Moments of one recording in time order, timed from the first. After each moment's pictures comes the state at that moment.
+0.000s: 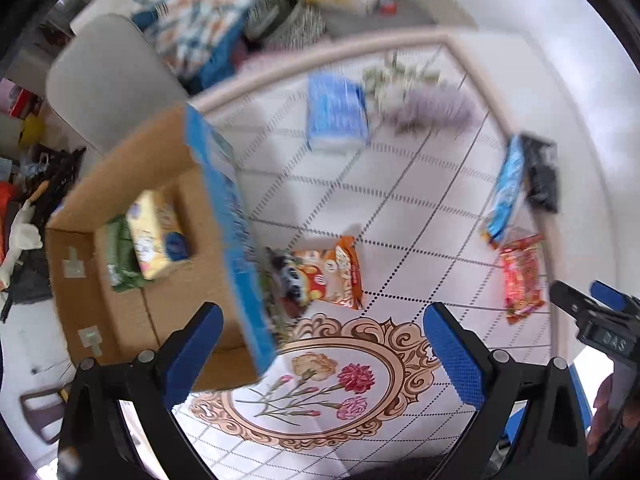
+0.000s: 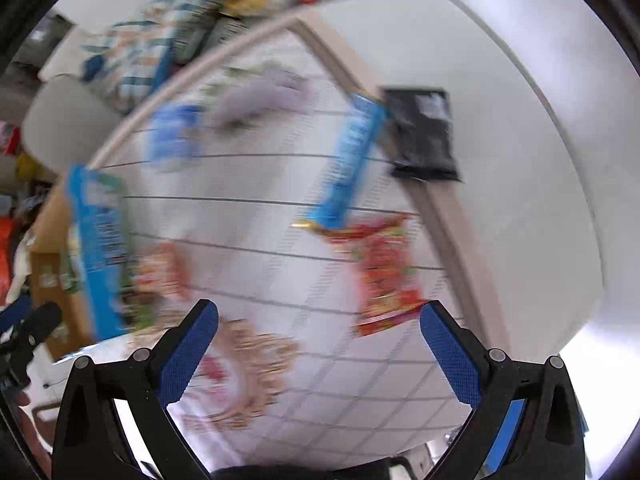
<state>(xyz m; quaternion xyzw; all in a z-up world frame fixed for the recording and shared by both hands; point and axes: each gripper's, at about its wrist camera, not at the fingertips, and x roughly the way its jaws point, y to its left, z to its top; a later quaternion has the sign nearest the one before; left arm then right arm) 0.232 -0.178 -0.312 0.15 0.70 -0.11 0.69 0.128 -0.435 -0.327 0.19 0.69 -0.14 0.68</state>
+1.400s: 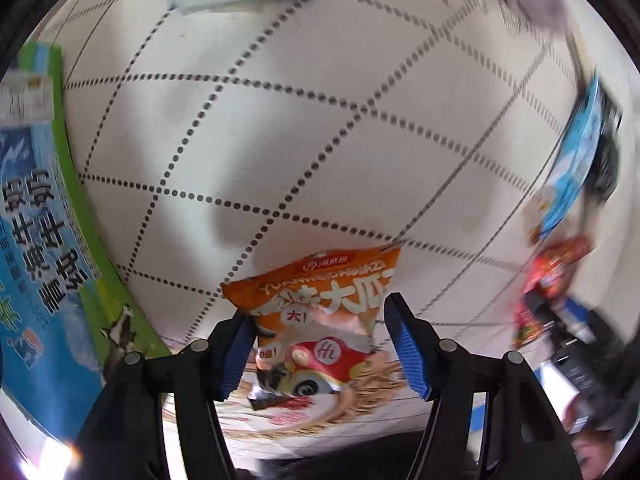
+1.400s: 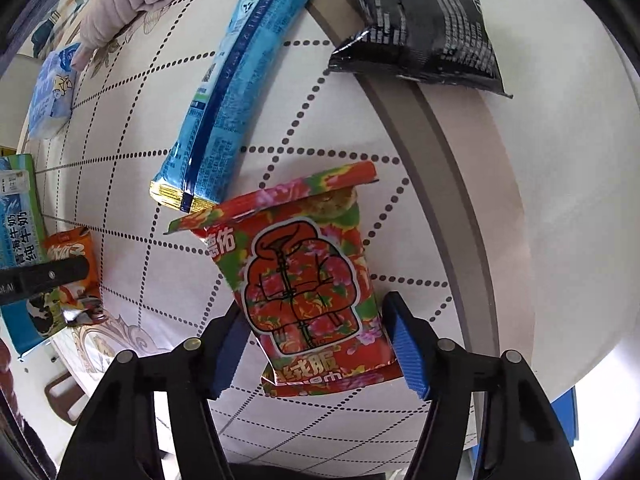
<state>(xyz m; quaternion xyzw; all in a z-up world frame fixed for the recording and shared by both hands) 0.233 -0.196 -0.467 0.13 0.83 -0.12 0.53 0.126 -0.476 -0.463 0.21 0.77 -0.09 0.60</state>
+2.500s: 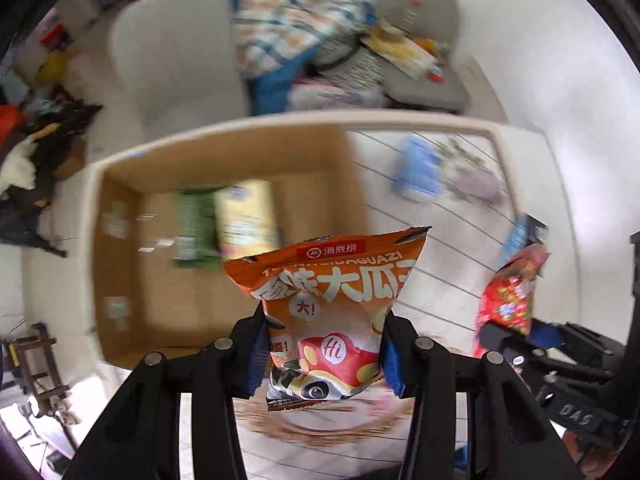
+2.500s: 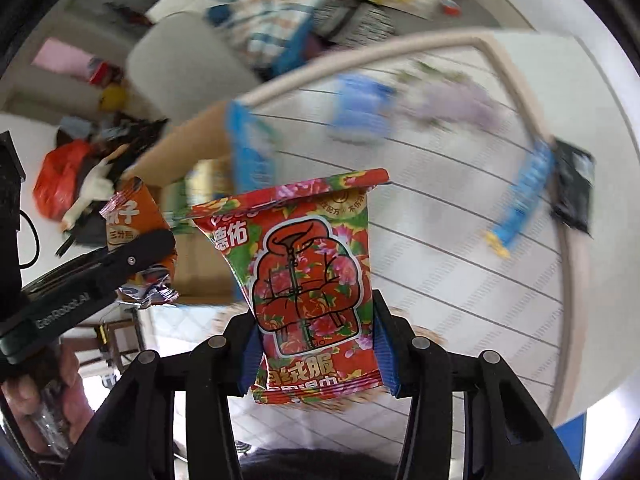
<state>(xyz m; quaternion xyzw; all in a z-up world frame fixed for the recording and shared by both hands) 0.239 0.020 -0.217 0.01 0.65 -0.08 0.76 0.200 -0.208 -0.255 0.18 0.66 0.08 0.73</state>
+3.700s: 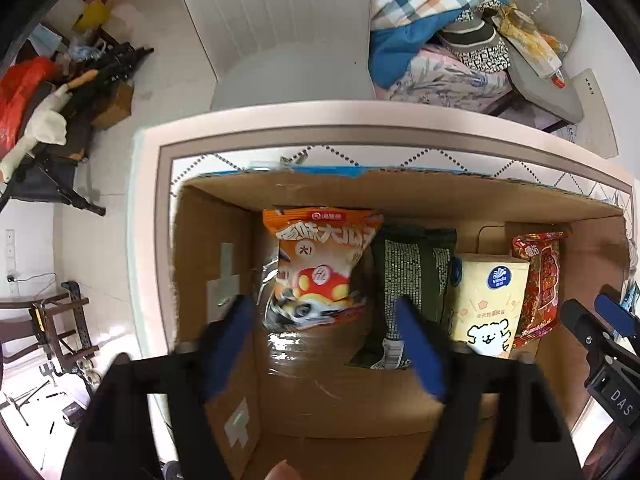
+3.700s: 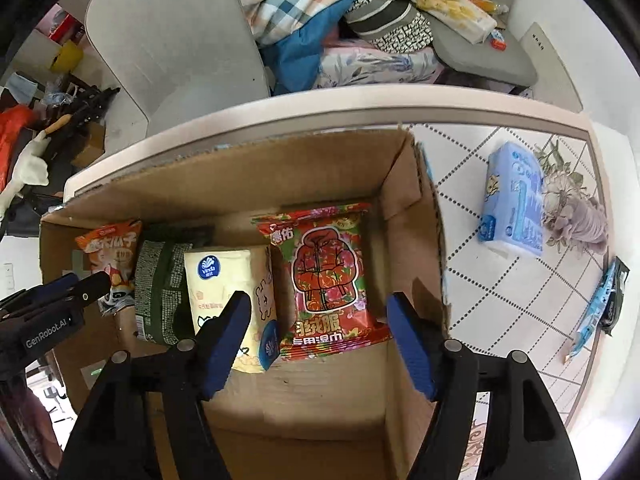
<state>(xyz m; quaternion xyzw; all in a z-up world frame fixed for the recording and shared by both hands) 0.362 0.165 -0.349 0.02 0.72 0.02 0.70 0.356 -0.045 -0.364 0.06 0.70 0.00 0.72</state>
